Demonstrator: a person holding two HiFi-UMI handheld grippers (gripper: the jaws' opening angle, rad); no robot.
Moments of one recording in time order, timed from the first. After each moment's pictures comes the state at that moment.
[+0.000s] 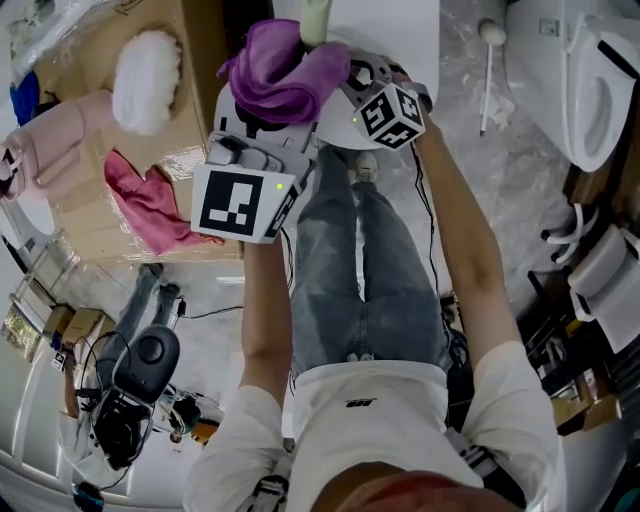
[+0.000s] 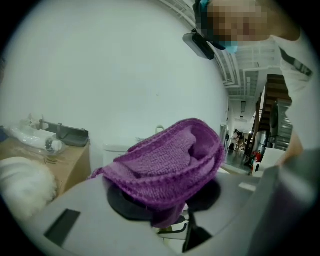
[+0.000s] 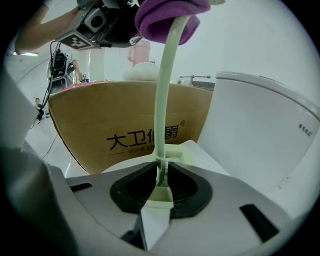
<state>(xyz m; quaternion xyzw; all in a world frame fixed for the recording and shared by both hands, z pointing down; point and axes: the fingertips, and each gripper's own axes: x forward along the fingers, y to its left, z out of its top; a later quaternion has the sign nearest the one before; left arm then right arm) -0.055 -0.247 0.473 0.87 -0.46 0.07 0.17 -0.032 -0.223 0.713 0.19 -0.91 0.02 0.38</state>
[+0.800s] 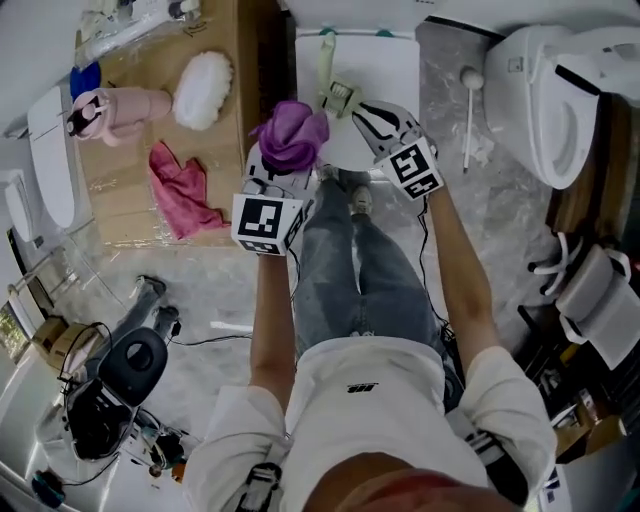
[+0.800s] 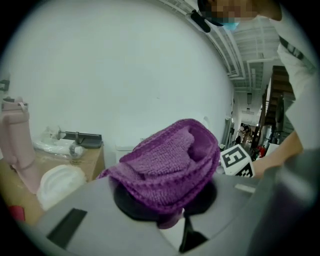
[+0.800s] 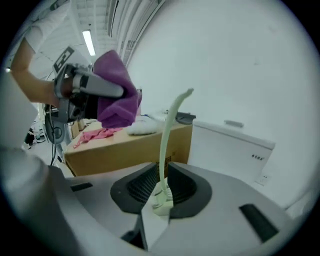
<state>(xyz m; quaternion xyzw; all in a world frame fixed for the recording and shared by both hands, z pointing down) -0.068 -0.160 0.420 0.84 -0.49 0.12 0.18 0.005 -0.185 0.532 0.25 -0.93 0.07 0.26</state>
